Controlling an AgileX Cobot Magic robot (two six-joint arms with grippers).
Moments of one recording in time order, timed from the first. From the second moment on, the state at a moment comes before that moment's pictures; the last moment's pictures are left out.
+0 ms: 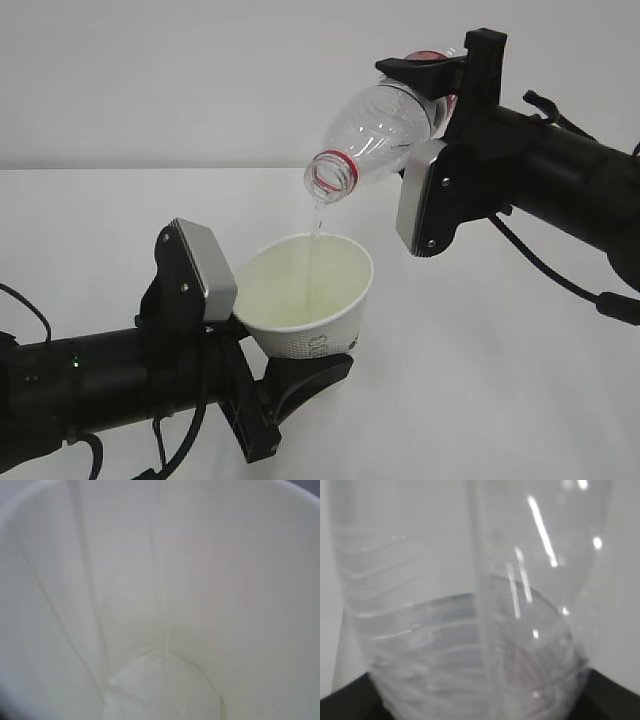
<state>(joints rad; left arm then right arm) -0.67 1.81 -0.49 0.49 -1.01 -0.16 0.36 1.66 -0.74 -0.40 -0.87 -1.25</state>
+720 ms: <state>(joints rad) -0.67 1.81 -0.49 0.49 -1.00 -0.16 0.36 1.66 -0.74 -0.41 -0.87 -1.25</state>
